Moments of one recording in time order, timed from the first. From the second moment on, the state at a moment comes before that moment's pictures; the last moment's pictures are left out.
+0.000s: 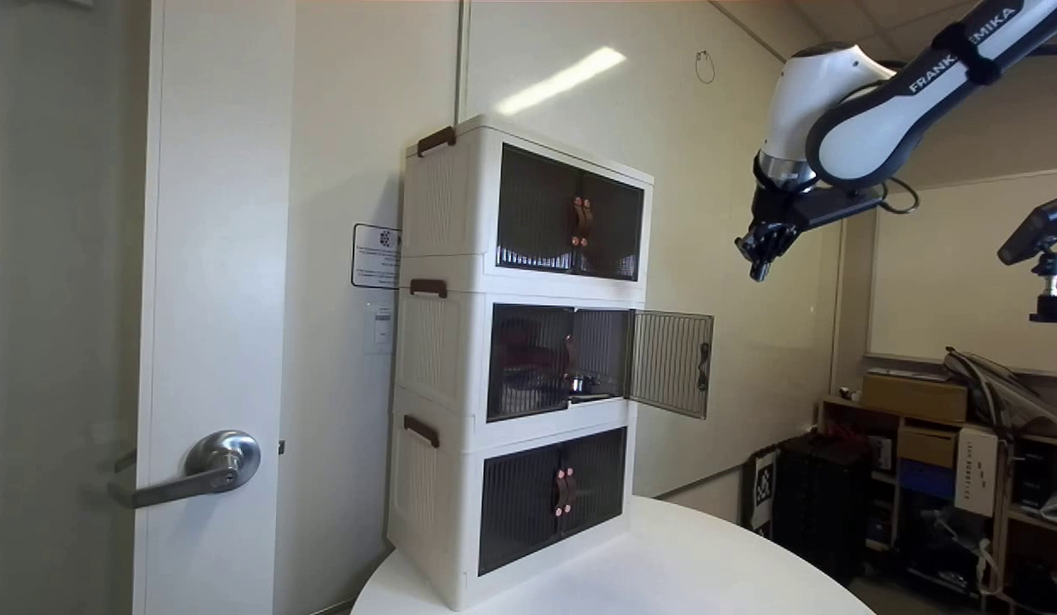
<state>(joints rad) -0.22 -0.22 -0.03 -2.27 -0.65 2.58 0.43</state>
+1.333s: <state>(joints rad) -0.16 -0.10 -0.26 -2.27 0.12 2.66 -0.12</state>
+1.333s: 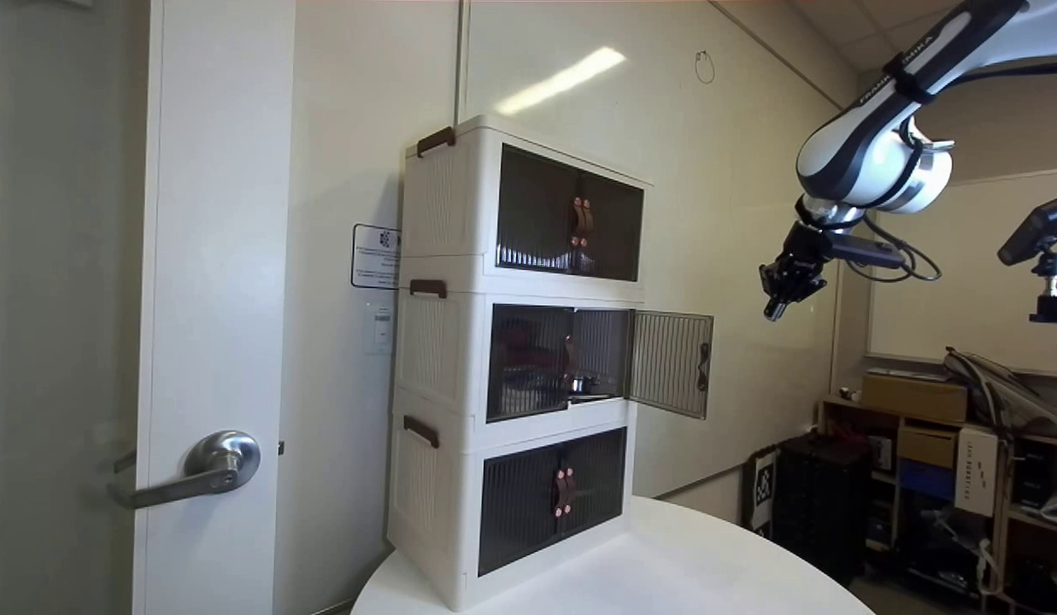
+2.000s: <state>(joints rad) -0.23 -0.02 -0.26 -2.21 -0.26 2.79 0.03</state>
